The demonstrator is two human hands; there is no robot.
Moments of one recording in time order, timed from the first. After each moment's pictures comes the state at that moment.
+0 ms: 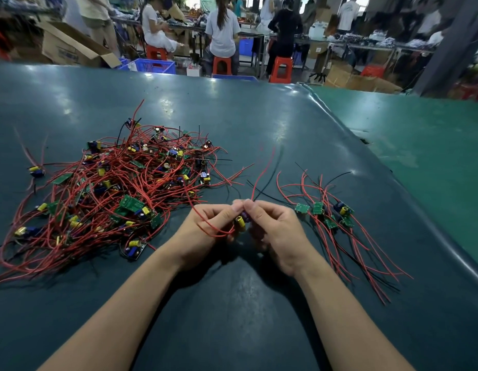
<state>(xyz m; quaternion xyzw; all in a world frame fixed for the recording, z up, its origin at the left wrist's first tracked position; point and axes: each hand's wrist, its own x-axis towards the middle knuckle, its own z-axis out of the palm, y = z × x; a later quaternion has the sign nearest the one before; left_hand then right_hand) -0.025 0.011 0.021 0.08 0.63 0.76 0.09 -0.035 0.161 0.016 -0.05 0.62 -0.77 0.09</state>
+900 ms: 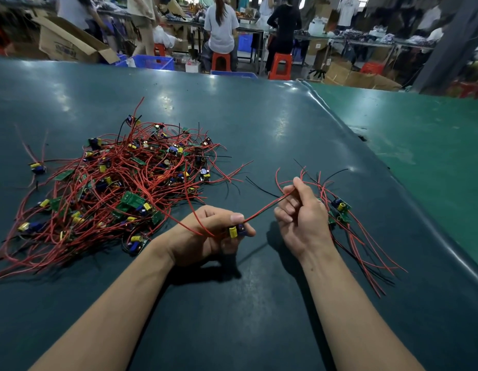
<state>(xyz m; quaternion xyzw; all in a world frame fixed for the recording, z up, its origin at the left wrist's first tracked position) -0.029 -0.002 0.019 0.14 0.54 0.78 0.28 -0.053 0.179 0.029 0.09 0.39 -0.92 -0.04</state>
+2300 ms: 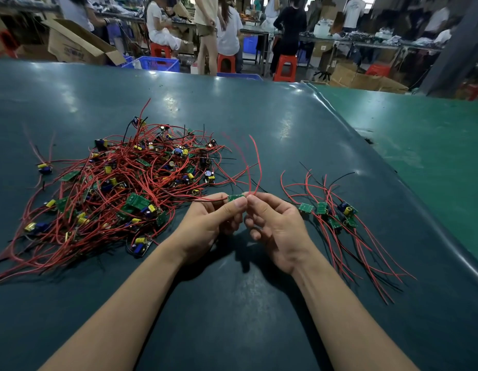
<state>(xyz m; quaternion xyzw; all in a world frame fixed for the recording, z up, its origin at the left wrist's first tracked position) -0.031 0.008 0.022 0.10 0.58 0.81 0.07 -0.034 0.152 0.025 -0.03 0.52 -0.85 0.10</state>
